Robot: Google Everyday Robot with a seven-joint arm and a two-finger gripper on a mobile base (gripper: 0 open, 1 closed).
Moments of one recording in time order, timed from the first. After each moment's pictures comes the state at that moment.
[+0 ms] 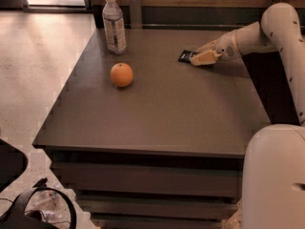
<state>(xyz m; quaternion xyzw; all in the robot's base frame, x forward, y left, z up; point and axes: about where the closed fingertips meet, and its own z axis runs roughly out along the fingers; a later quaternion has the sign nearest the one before) 0.769 -0.186 0.817 -0.46 0.76 0.24 0.39</state>
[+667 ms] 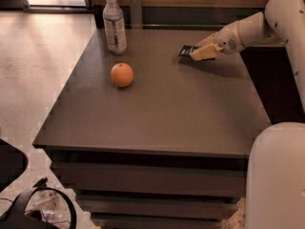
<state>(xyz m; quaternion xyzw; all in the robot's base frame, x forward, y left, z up) 0.761 -0.182 0.854 -0.47 0.75 0.22 0.41</state>
